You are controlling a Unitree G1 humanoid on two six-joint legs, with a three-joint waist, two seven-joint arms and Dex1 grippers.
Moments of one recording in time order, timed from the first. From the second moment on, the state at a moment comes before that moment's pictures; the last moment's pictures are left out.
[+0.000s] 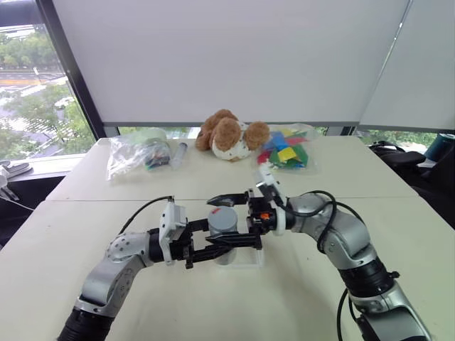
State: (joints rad) left arm -0.33 0.47 -0.07 -0.20 -0.53 0.23 -1.10; right arm -0.73 -0.42 0.21 -0.17 0.54 0.57 1.07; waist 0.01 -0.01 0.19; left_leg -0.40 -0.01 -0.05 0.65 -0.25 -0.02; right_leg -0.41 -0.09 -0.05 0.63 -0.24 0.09
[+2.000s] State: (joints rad) left arm -0.32 0.49 -0.06 -0.21 -0.52 0.25 -1.10; right arm -0.76 -0.44 0.19 -0.14 0.57 0.58 1.15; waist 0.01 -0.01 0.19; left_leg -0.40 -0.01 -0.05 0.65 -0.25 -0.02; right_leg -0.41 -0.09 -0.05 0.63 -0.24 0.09
